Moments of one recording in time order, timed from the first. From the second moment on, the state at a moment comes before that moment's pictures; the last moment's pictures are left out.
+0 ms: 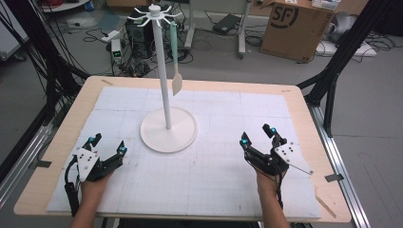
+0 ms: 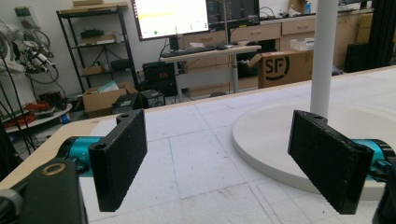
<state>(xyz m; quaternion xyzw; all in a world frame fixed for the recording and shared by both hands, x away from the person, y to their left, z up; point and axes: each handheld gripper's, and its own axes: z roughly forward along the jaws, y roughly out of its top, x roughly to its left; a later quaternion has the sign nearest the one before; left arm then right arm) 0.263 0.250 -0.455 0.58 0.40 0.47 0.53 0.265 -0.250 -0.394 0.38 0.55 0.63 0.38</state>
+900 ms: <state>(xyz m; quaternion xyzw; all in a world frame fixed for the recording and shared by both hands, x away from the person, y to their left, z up) 0.263 0.251 -0.455 0.58 0.40 0.47 0.53 0.262 -0.264 -0.445 0.44 0.57 0.58 0.37</state>
